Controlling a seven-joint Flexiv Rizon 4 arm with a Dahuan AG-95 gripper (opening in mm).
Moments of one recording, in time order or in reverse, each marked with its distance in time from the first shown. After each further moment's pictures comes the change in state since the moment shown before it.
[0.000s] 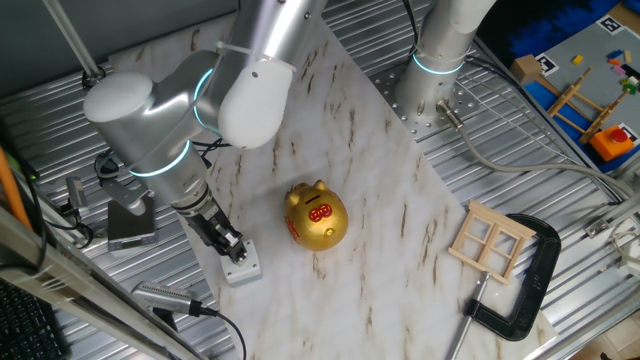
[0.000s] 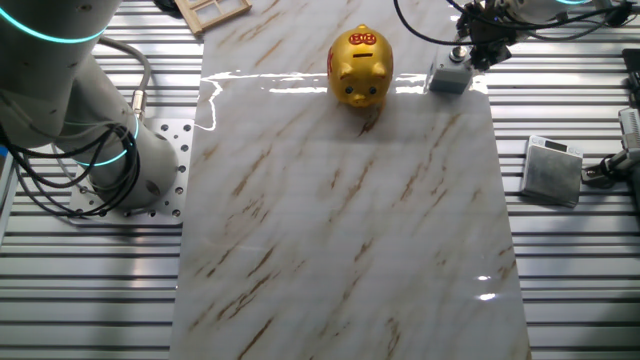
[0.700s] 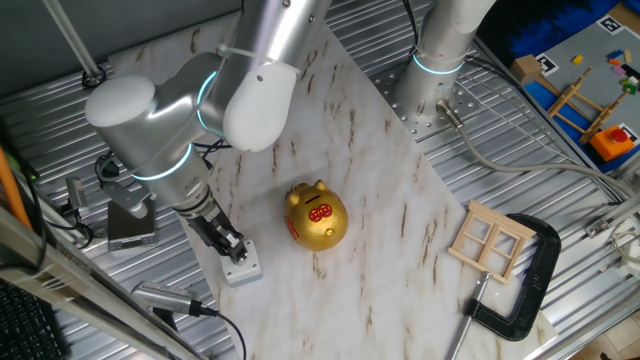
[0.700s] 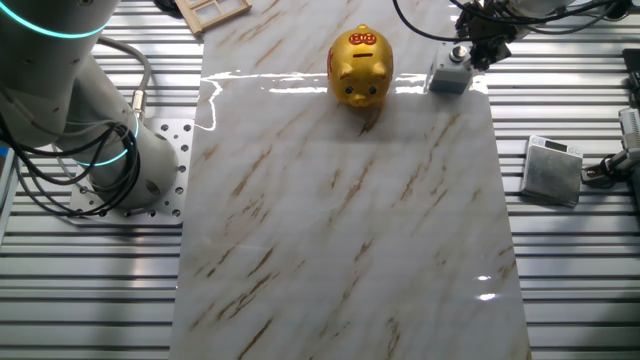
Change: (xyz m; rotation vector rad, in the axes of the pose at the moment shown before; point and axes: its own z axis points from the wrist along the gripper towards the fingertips) arm 0.003 -0.001 0.001 0.027 0.009 0.000
